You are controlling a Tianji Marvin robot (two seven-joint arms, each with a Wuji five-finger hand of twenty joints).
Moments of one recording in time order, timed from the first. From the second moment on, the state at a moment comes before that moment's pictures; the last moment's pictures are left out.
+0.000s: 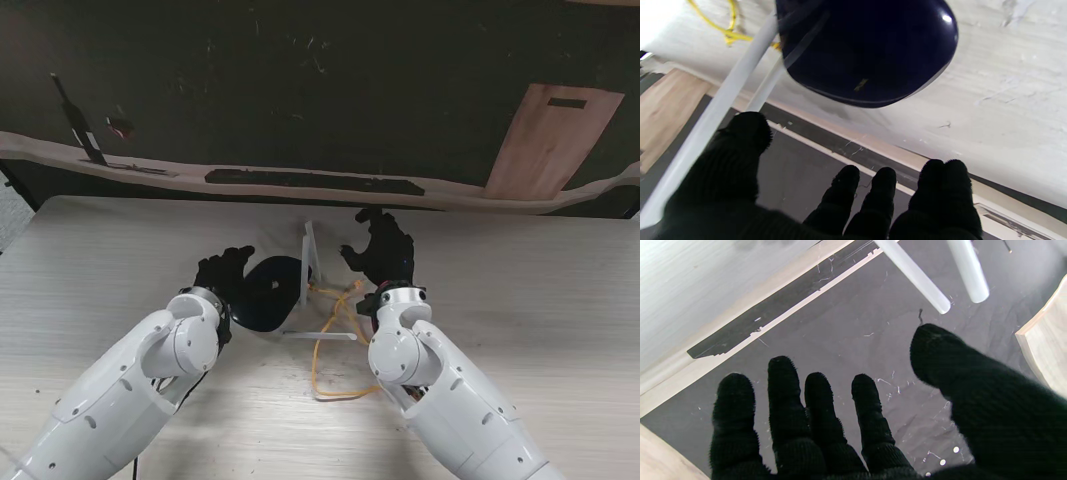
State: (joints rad) left arm 1.37 -1.12 -1.01 -1.54 0.68 0.38 -0.04; right arm -1.35 -1.28 0.98 -1.43 -0.50 0.13 -0.58; left_hand 0.54 -0.30 0.34 -0.02 0.20 0.28 0.26 0.18 0.19 0.32 0.29 0.24 0.14 0.48 0.42 0.39 -0.06 0.32 0.84 0.42; right_hand 0.44 -0.80 1.15 -0.14 0.35 0.24 0.93 0.35 0.47 0.43 0.94 0.44 0.60 0.41 0.81 0.47 0.26 0.60 1.22 0.49
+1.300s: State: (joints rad) left arm 1.67 -1.16 -1.31 -1.64 0.39 -0.42 0.21; right arm -1.65 -1.17 1.25 -1.68 -0.34 -0.28 -0.19; left_hand 0.86 -0.53 0.69 -0.04 0.63 0.07 0.99 0.39 0.95 0.20 0.58 0.48 0.78 0.40 0.68 0.49 0.37 0.38 1.12 0.54; right_hand 0.63 -0.92 1.21 -0.29 0.84 0.16 1.11 0.17 1.01 0.39 1.00 0.43 1.14 0.38 1.16 0.47 0.68 0.63 1.38 0.56
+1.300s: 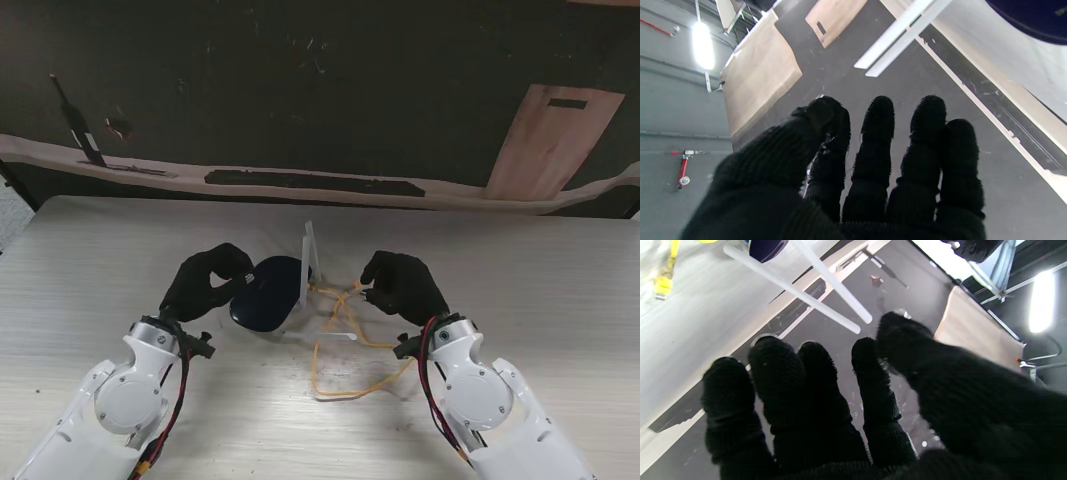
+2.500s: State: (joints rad) left arm 1.70 -1.11 -1.32 -1.73 0.43 -0.45 0.05; right arm -1.73 -1.13 1.34 -1.79 -0.26 -0.48 -0.07; left_hand 0.53 -0.48 0.53 -0.05 0.33 0.21 0.16 0.17 0.31 0.26 0.25 0.24 0.24 0.42 0.24 0.29 -0.02 0.30 0.57 0.33; right_hand 0.19 -1.02 1.20 -0.21 0.31 0.07 0.92 0.33 0.52 0.34 0.75 0.38 0.64 0.34 0.48 0.35 0.32 0.62 0.77 0.52
